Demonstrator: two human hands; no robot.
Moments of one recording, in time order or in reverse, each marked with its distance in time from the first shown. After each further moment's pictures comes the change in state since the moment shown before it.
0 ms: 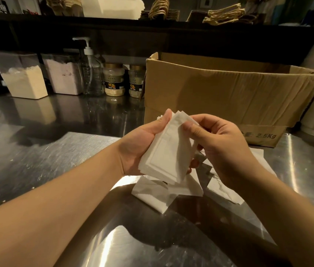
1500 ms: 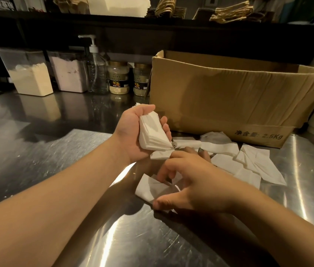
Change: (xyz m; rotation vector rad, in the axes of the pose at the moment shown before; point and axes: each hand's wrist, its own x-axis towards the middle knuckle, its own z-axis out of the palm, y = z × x) left_hand 0.004 0.012 -0.012 -0.566 0.324 0.135; right_hand -0.015 0.008 0.020 -1.011 -0.664 -0.030
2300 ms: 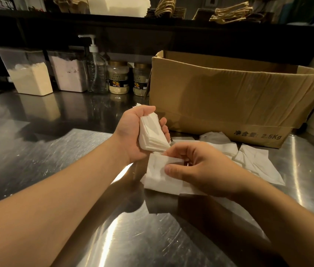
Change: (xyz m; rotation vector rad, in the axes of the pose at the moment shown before) left_hand 0.004 -0.002 -0.003 0.078 0.023 0.001; right_hand 0.000 0.012 -0.010 0.503 0.115 0.053
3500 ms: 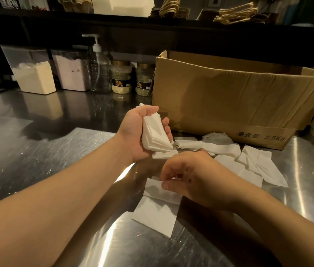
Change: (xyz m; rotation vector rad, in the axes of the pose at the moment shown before) left_hand 0.000 0.002 0.000 -0.027 -0.011 0.011; right_hand 0.002 0.002 0.013 -0.434 -0.048 -0.161
